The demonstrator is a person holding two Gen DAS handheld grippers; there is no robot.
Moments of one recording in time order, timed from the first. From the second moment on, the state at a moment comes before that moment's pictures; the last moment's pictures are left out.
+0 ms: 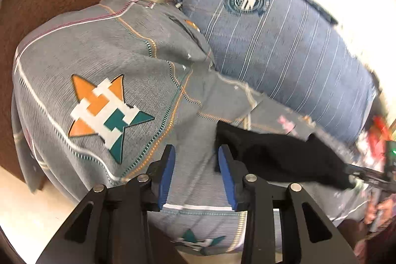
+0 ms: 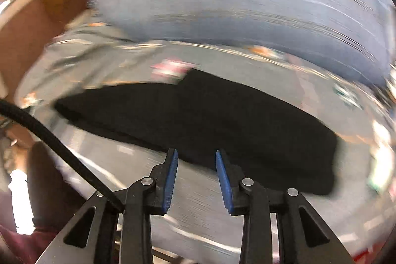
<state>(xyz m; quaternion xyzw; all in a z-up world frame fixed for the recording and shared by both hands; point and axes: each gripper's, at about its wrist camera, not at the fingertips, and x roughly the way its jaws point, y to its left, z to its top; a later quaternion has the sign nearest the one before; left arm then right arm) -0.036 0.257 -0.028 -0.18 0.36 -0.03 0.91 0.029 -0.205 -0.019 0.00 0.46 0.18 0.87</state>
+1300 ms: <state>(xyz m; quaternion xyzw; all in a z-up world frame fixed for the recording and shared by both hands) -0.068 0.288 -0.034 -0.23 0.33 -0.03 0.91 0.092 0.059 -0.065 0.00 0.52 0.33 0.79</state>
